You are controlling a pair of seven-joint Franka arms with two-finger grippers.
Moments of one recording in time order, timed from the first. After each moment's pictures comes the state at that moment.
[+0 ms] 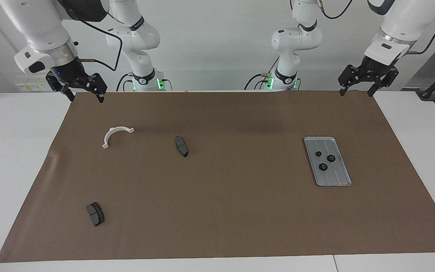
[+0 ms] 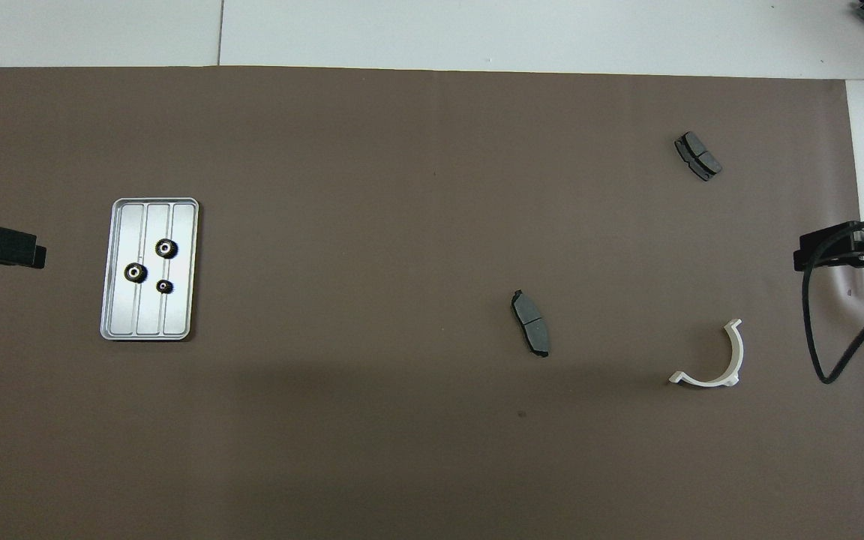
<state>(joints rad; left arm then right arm) 0.03 -0.08 -0.06 -1.61 -0.02 1.55 0.09 0.05 -0.05 -0.08 -1.63 -0.03 1.55 0.05</state>
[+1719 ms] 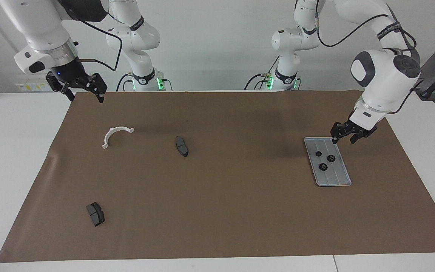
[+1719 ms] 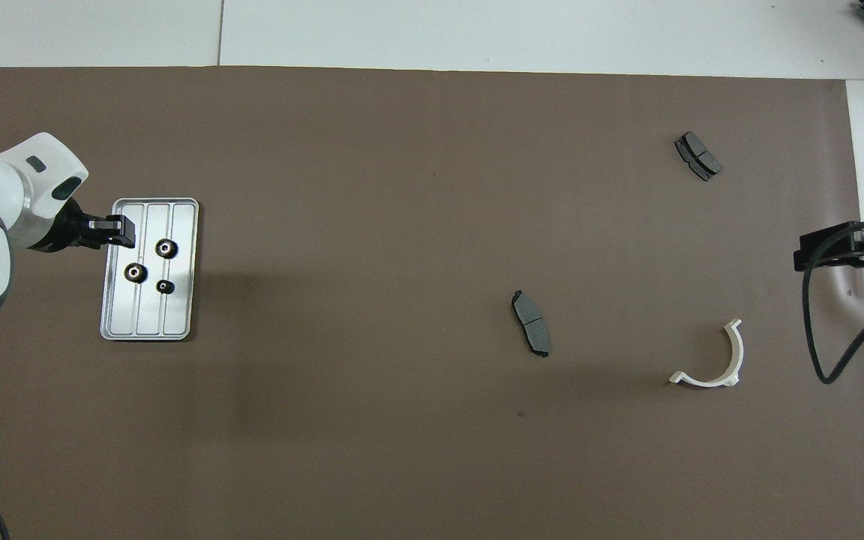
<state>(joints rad) 0.06 0.14 -0.05 -1.93 -0.02 2.09 0.05 0.05 -0.05 -0.08 -1.63 -0.03 1.55 0.05</state>
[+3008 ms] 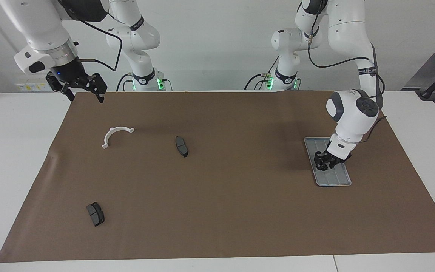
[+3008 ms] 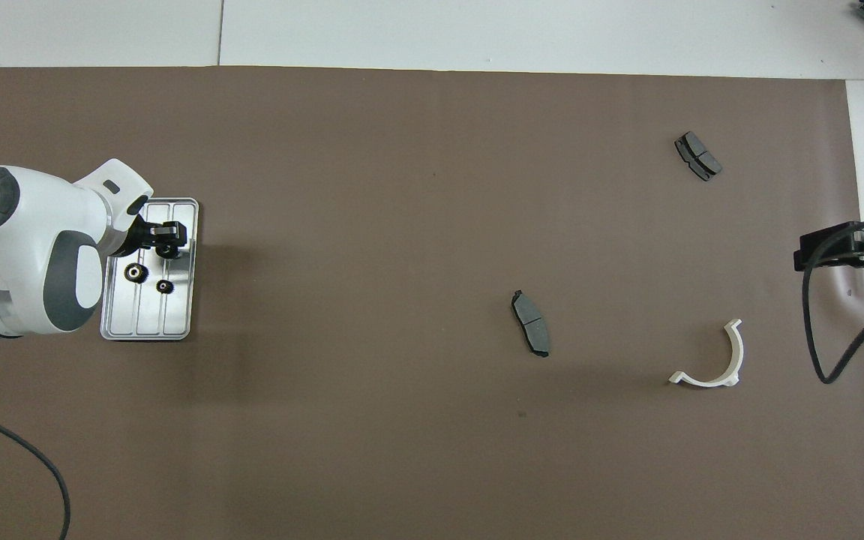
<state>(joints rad) 0.02 0.29 -0.05 -2.02 -0.02 2.42 -0.02 0.05 -0.05 -0.08 -1.63 -0.03 1.55 0.05</state>
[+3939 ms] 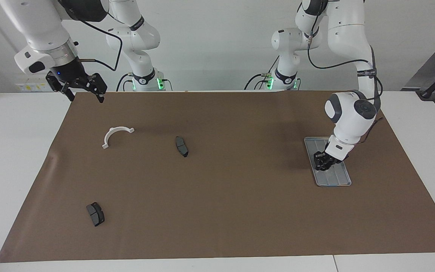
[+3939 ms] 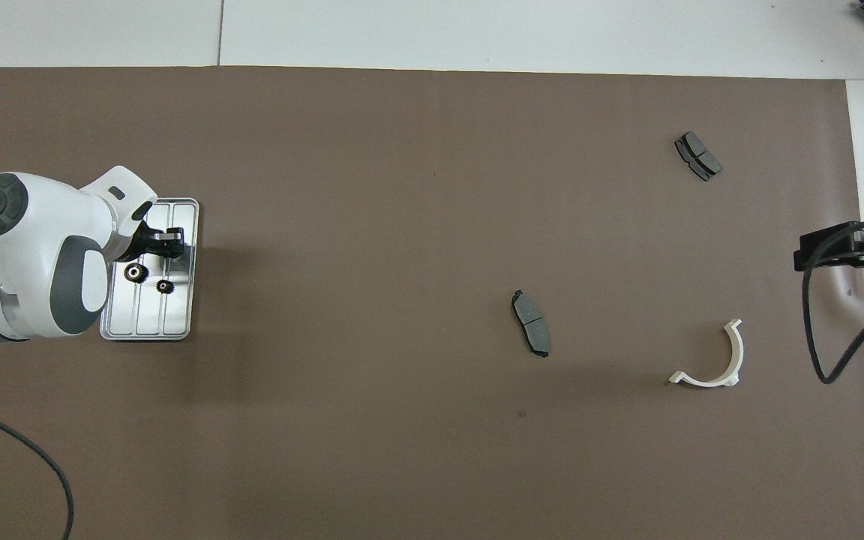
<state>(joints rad) 0.02 0.30 -0.05 -2.04 -0.02 2.43 -0.02 0.05 -0.05 -0.08 -1.63 -0.03 1.55 0.05</state>
